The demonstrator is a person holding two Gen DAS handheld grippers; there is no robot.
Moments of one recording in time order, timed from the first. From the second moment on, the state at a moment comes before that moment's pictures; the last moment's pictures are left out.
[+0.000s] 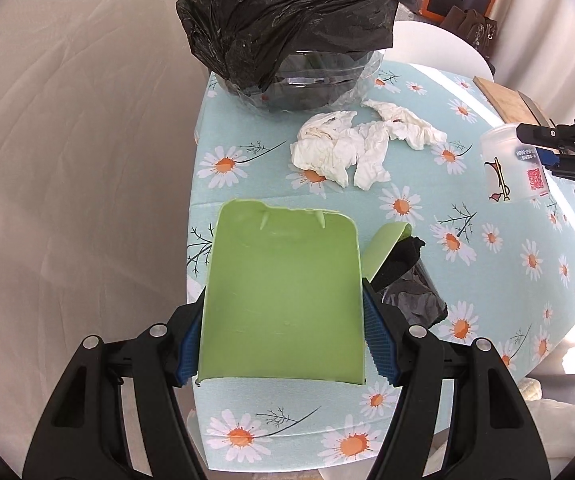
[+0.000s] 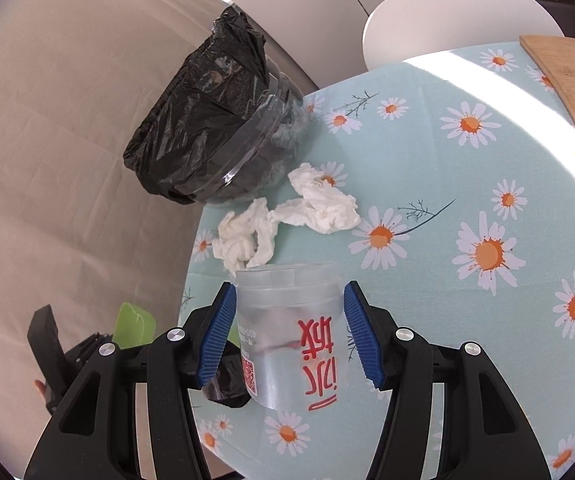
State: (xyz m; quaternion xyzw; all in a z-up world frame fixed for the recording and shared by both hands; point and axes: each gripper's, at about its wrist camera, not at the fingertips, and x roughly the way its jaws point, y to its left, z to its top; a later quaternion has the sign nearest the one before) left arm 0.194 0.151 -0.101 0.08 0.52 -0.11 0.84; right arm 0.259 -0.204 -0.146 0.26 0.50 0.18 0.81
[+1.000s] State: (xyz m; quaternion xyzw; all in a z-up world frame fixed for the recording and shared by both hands) left arm 0.274 0.153 -0.032 0.06 0.49 -0.10 0.86; right arm 0.314 -0.239 -0.010 0.21 0.39 0.20 0.87
